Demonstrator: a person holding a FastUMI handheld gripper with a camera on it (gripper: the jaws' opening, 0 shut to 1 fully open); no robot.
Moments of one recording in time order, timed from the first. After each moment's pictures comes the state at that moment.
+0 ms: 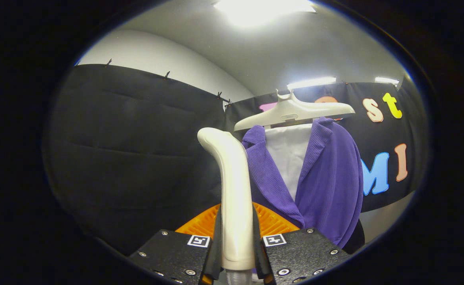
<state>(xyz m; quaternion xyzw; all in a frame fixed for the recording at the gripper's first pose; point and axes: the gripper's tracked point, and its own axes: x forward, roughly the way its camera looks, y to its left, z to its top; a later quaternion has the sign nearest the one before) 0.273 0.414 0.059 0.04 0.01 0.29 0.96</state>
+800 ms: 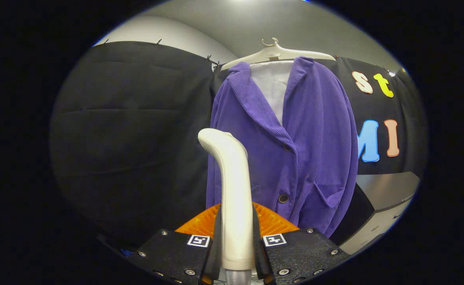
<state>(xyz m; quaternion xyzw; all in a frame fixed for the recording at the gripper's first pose) 0.250 0.376 -0.096 0.00 0.14 0.25 0.96</state>
